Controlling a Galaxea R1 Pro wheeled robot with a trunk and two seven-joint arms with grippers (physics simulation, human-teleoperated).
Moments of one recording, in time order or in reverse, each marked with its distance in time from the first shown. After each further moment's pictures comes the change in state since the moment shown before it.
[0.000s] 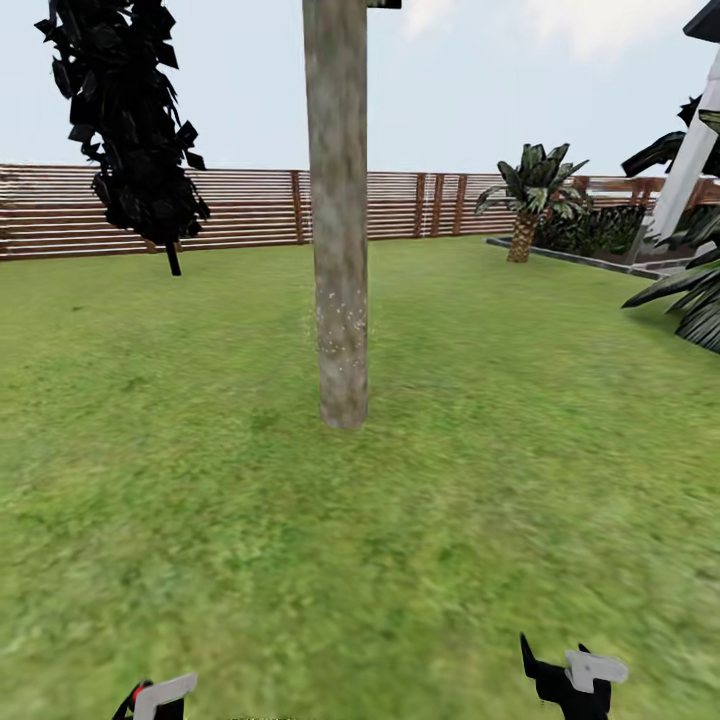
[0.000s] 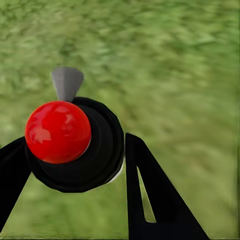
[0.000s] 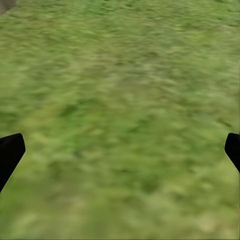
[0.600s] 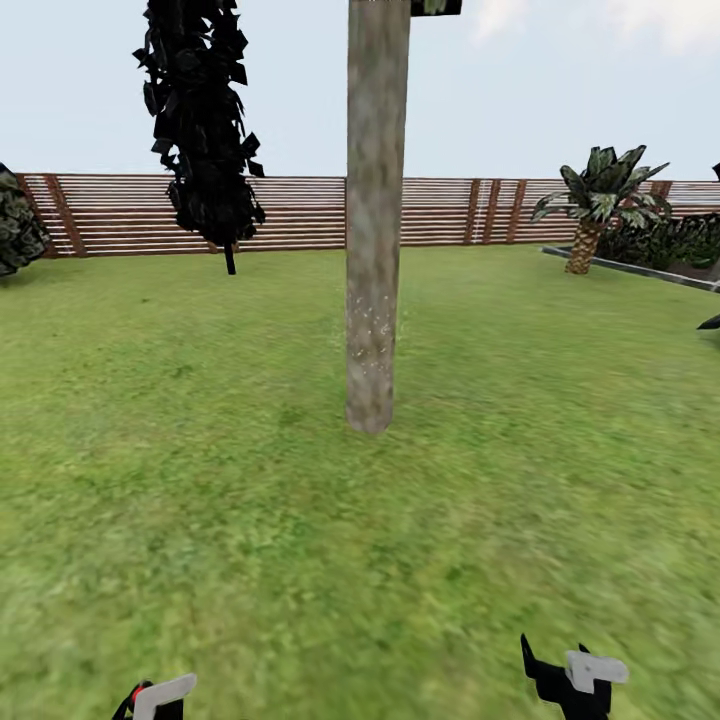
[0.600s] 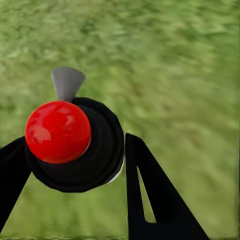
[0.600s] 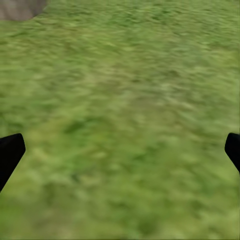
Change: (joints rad) left arm 0.000 0.002 -0.002 0.001 -0.001 0.001 0.000; right arm 0.000 0.000 -0.003 0.000 0.000 0.000 0.000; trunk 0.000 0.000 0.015
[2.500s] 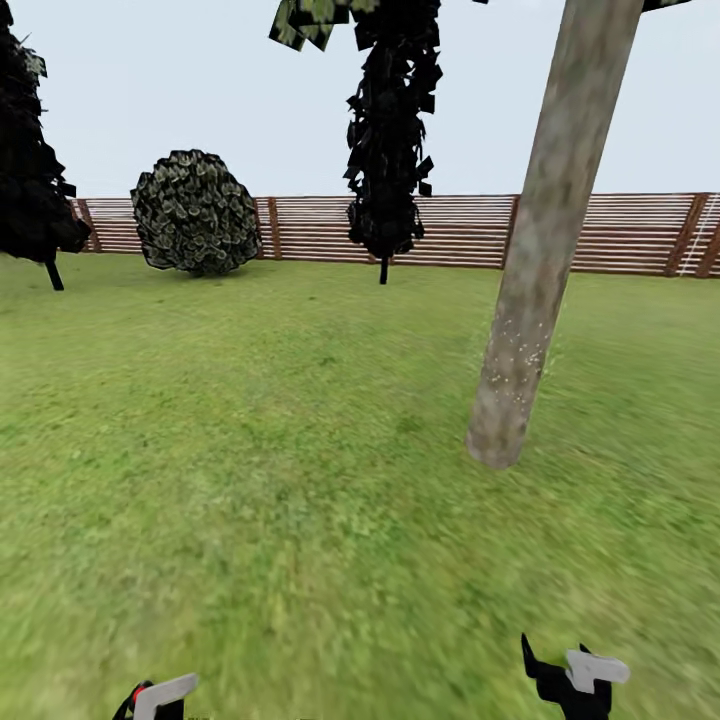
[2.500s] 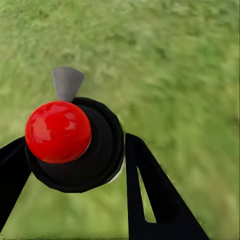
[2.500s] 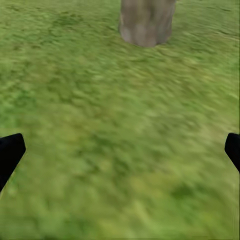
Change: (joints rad) left arm 0.000 -0.002 0.000 0.001 0.002 0.000 0.000; right arm 0.000 0.000 0.000 0.000 0.000 0.000 0.000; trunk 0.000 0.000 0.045
